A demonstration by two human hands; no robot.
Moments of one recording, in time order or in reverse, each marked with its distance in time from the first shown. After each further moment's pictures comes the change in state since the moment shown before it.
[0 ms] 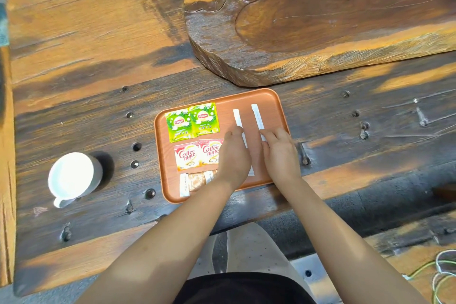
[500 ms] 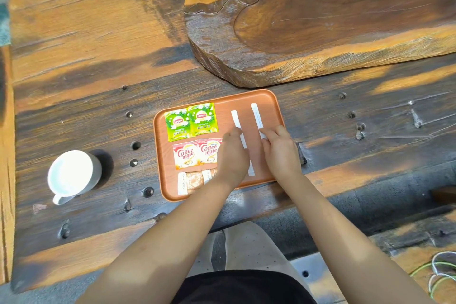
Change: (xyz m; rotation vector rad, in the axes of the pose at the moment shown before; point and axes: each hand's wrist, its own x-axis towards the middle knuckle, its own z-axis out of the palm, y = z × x) left_hand 0.000 -0.002 0.003 0.015 0.013 -0.004; right_hand 0.005 0.004 -0.008 0.083 0.009 -0.011
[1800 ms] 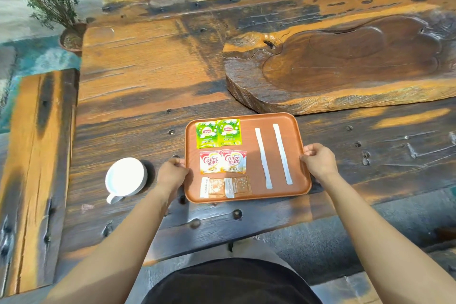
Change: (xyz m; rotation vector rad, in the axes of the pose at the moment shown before) left_hand -0.008 -0.134 -0.150 -0.517 0.093 -0.514; right_hand 0.007 -0.021 -0.056 0.256 0.038 0.466
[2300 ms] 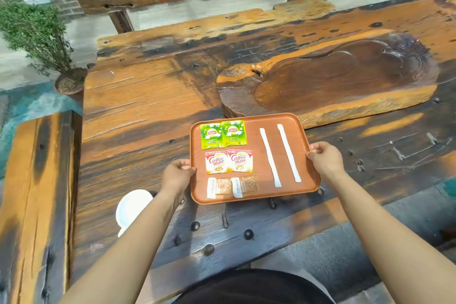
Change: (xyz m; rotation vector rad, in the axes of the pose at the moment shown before) left_hand 0.001 0.052 -0.017 -0.092 -0.064 0.181; right_hand -0.008 -0.029 -0.023 0.130 0.145 -0.050
